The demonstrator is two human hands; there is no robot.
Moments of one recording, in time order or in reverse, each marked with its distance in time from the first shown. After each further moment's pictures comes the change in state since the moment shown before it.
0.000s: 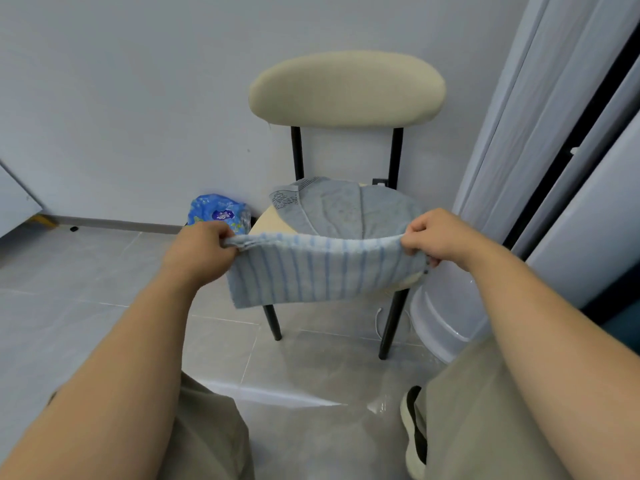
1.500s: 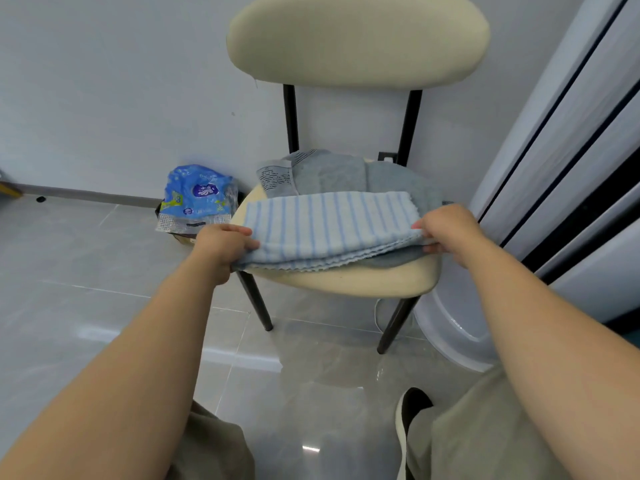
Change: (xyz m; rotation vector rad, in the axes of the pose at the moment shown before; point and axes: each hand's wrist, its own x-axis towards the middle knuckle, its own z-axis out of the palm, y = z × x) left_hand 0.087 0.000 0.107 -0.803 -0.215 -0.665; right_hand 0.115 0.050 0.051 0.392 0.102 0.442
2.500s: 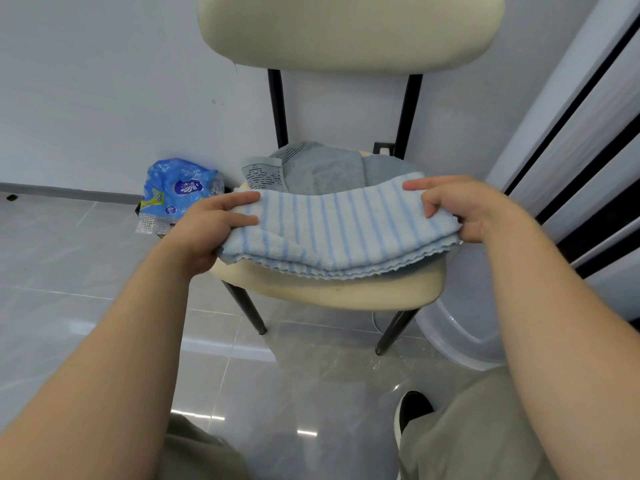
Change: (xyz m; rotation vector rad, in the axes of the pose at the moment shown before) left_hand 0.015 0.041 0.003 -0.107 -0.333 0.186; right_hand 0.008 -0.044 -0.015 0.133 -0.249 0.052
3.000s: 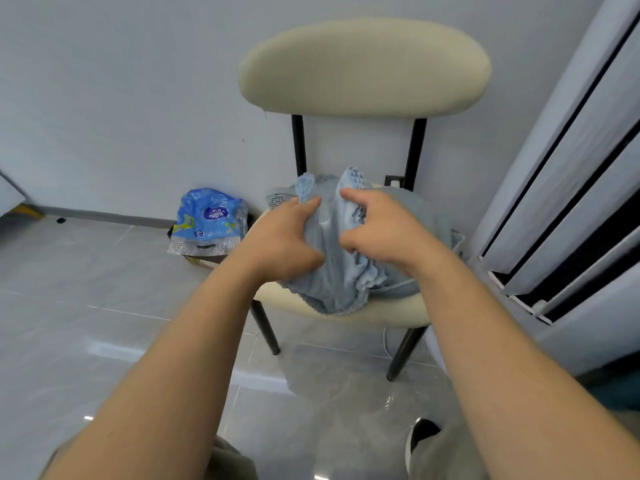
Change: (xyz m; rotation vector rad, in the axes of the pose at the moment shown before) left_hand -0.079 0.053 0.064 0.987 -0.012 0.449; right_hand -0.092 -0.032 0.090 -0.373 -0.087 -0.623
